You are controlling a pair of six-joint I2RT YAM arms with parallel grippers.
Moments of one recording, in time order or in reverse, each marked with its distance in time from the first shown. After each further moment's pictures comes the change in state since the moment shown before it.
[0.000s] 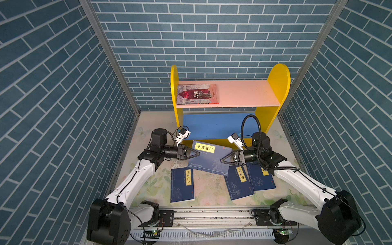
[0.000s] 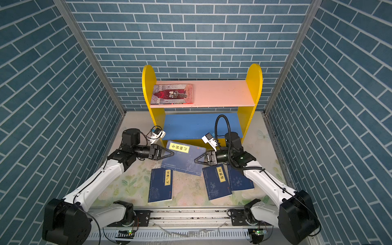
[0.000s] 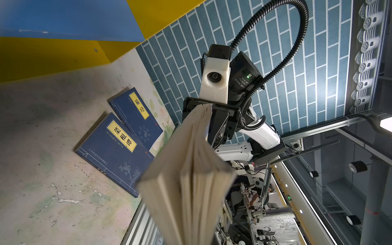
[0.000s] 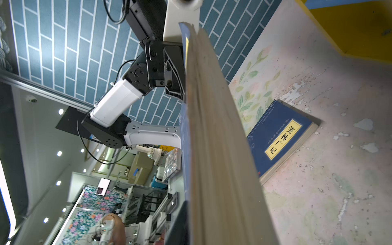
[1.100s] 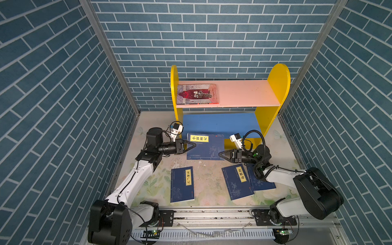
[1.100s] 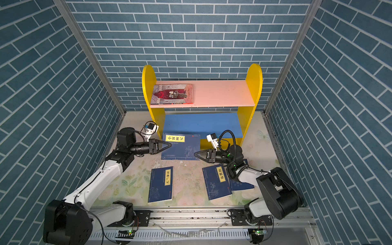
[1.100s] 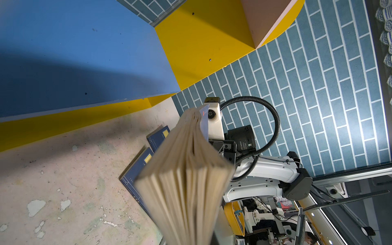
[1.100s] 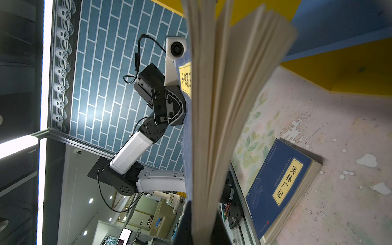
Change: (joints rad) left arm 0.056 -0.007 -0.026 0.142 -0.198 -0.086; right arm -0.010 0.266 -0.303 1.170 0.144 0.679
